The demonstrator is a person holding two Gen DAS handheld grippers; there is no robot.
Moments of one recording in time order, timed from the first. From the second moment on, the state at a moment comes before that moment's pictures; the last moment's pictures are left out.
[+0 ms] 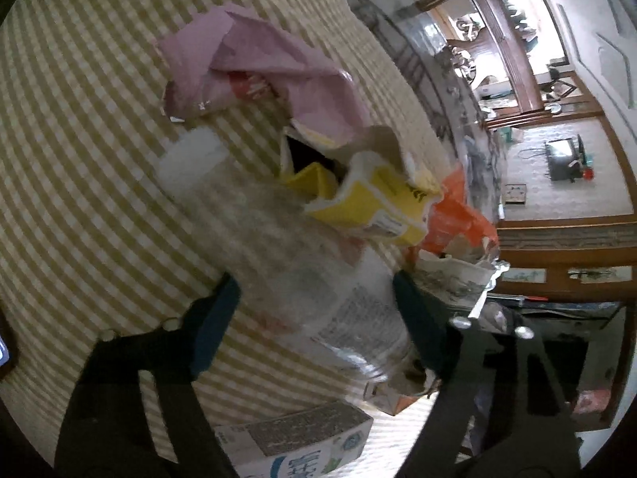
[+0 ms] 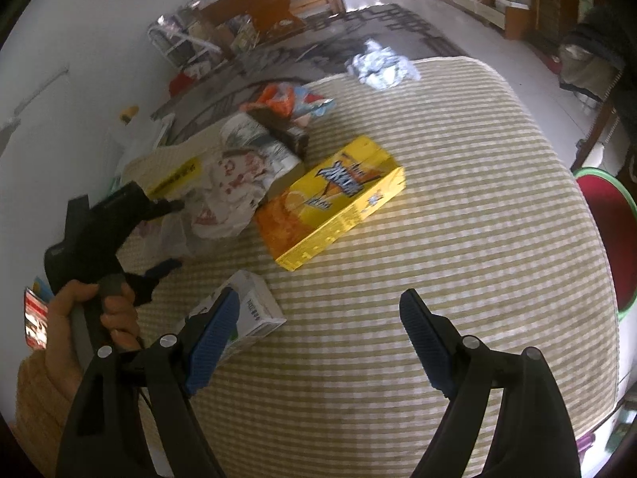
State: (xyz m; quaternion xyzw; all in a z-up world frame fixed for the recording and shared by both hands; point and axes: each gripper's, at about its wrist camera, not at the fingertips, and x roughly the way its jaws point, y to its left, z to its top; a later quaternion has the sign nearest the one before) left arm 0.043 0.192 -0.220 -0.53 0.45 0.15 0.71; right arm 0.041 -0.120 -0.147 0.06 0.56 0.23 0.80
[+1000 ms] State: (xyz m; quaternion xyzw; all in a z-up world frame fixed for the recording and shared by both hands) left arm -0.001 0.194 -0.131 -0.44 0.34 0.10 0.82; right arm 0.029 -0.013 -0.202 -0.06 0.62 0.28 0.73
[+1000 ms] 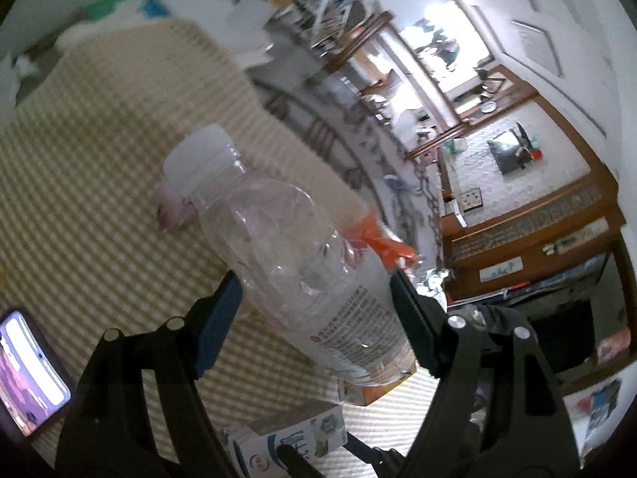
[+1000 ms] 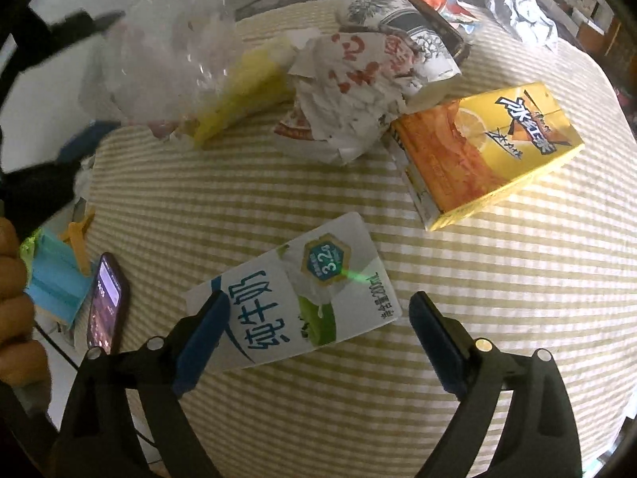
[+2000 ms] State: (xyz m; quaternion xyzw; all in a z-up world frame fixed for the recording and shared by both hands) left arm 0.001 0.187 -0.100 -0.37 0.33 0.08 0.86; right arm 0.022 0.004 -0.178 -0.21 0.56 0.44 0.67
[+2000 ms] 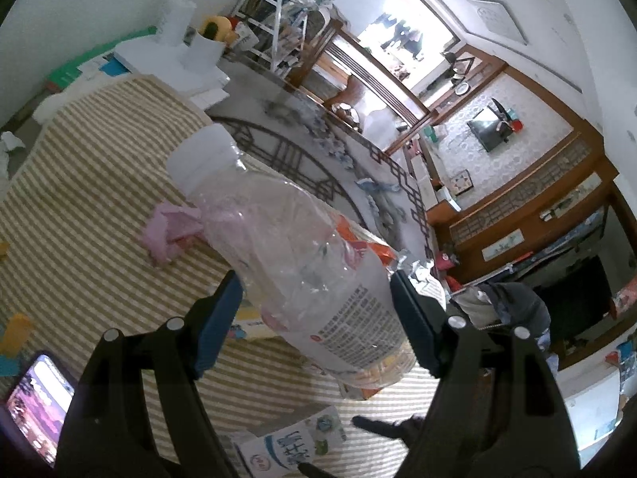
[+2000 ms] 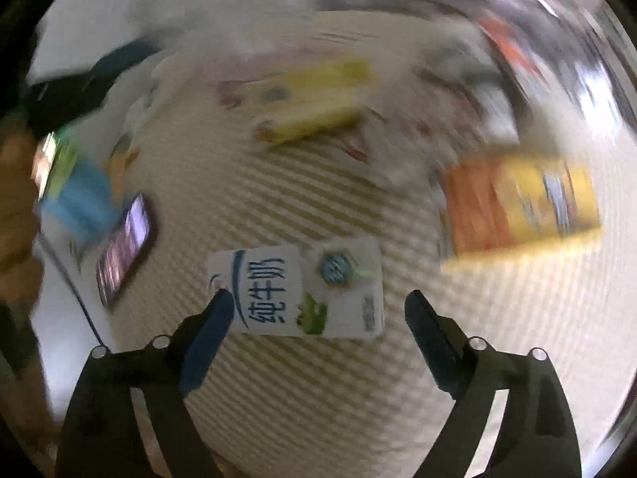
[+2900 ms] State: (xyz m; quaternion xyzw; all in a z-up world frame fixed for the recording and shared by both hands) left arm -0.027 0.196 -0.083 -0.37 0.32 0.11 0.86; right arm -0.056 0.040 -0.211 -0.52 0.44 0.57 0.47
